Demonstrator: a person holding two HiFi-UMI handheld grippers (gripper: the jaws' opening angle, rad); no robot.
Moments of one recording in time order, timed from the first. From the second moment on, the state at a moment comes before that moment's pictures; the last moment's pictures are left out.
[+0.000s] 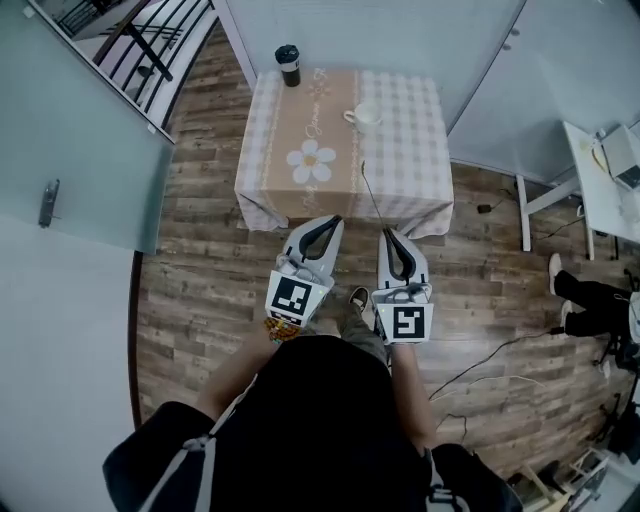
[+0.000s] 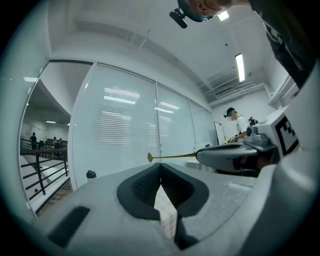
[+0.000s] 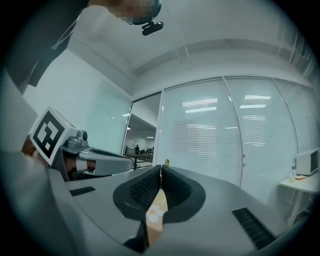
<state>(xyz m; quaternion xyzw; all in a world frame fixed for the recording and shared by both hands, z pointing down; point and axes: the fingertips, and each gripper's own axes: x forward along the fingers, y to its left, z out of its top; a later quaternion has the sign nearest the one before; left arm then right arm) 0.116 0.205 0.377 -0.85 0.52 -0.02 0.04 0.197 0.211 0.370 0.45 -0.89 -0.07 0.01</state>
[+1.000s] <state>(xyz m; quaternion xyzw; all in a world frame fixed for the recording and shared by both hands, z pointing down) 0.120 -0.030 0.372 -0.85 0.52 -0.01 0.04 0.219 -0.038 0.377 0.45 -0.89 -0.05 0.03</state>
